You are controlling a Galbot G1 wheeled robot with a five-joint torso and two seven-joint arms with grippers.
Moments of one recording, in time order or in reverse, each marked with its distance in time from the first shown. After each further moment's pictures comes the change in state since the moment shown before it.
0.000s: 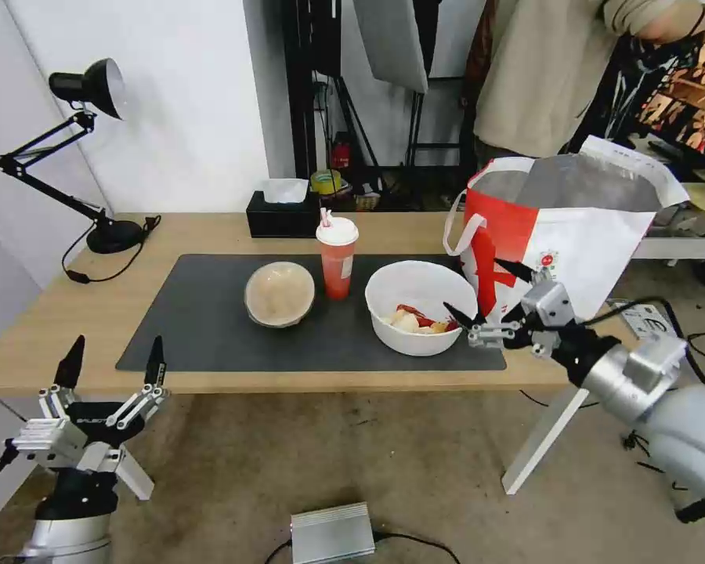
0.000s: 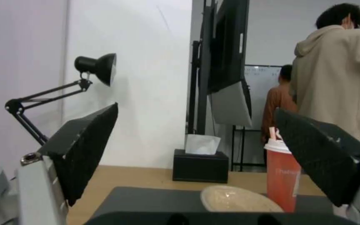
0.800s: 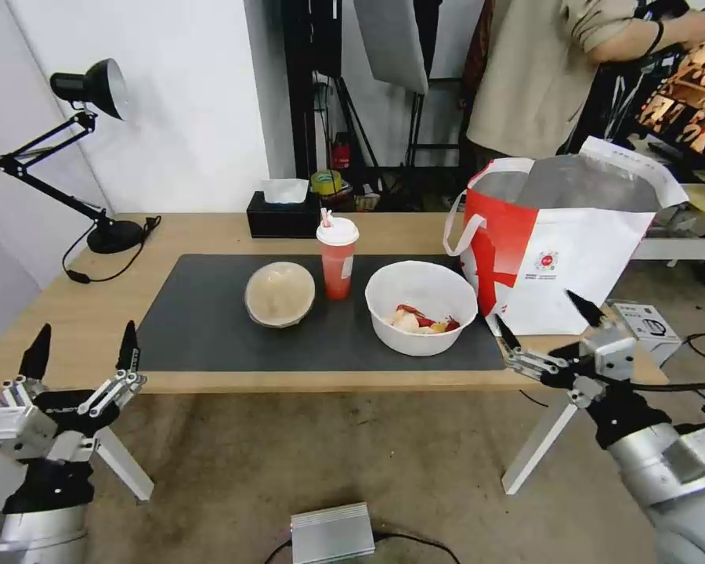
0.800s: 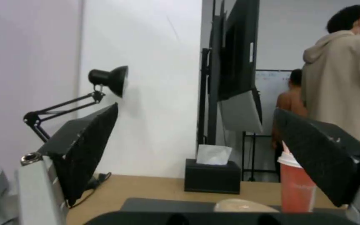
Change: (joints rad) left arm 0.022 0.025 -0.032 -0.056 -0.009 0.016 -0.066; right arm -0.410 0.380 0.232 0.195 -0.207 0.031 0.090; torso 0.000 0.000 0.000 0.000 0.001
